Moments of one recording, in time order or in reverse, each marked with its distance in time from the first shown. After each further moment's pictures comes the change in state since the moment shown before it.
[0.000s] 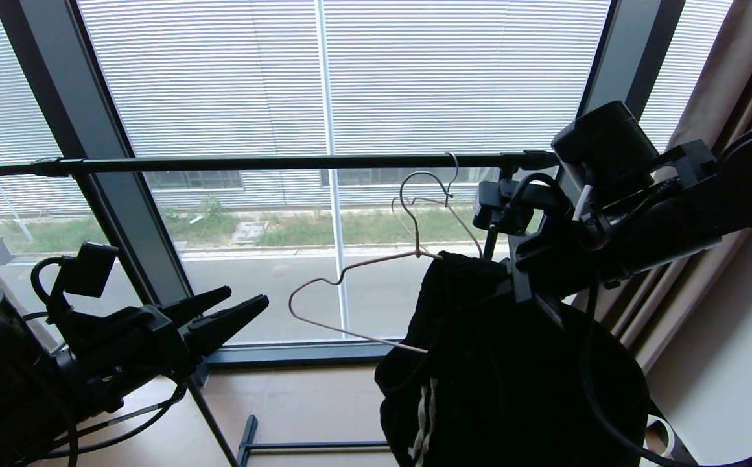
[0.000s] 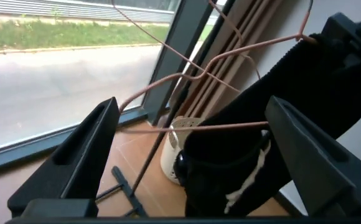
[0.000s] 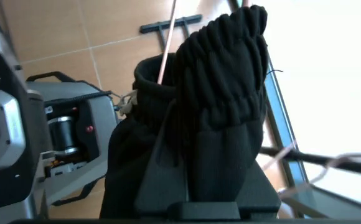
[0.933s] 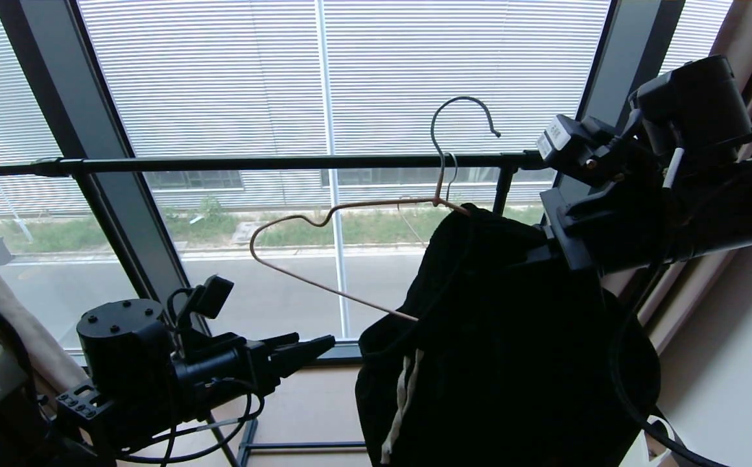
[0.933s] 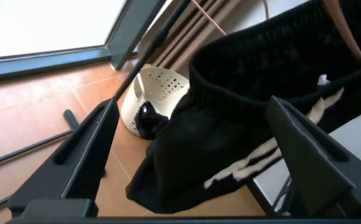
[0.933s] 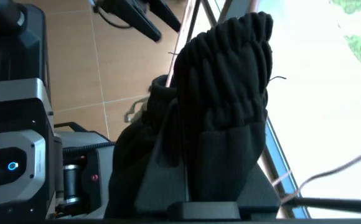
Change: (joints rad) left arm -0.167 0.294 -0.083 -0.004 -0.003 -0.108; right arm -0.039 -0.128 0.106 -0.191 0.245 0.063
